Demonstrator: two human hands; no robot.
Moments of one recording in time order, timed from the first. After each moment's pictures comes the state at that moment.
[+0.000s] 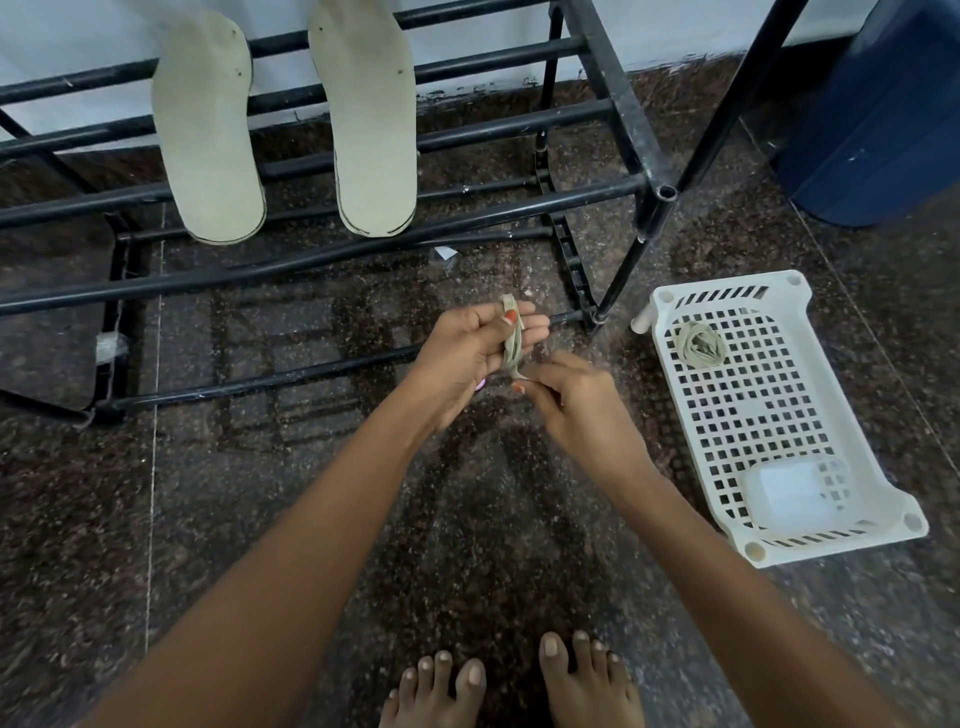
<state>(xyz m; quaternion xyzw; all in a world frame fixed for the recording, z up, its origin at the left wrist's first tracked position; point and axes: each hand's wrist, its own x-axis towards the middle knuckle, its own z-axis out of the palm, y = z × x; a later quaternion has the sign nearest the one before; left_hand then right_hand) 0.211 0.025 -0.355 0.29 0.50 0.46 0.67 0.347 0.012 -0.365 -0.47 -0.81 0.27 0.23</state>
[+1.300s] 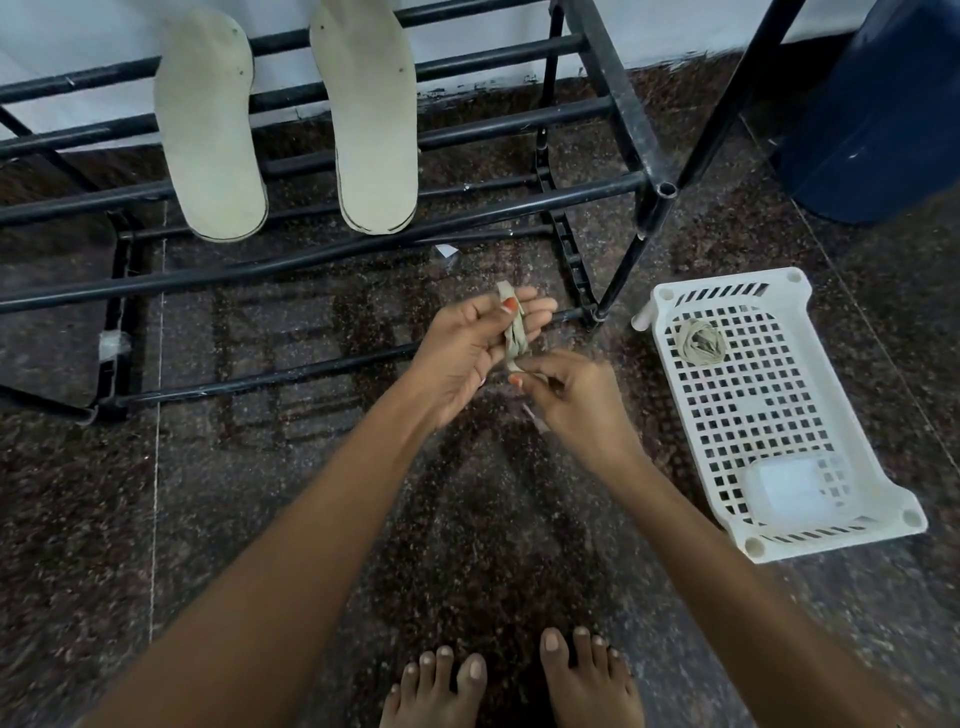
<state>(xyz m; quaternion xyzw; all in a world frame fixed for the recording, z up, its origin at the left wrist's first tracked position) 0.209 0.025 -0.350 0.23 0.43 0.51 0.71 0.342 0.012 -0.362 -0.50 -0.73 0.37 0.28</state>
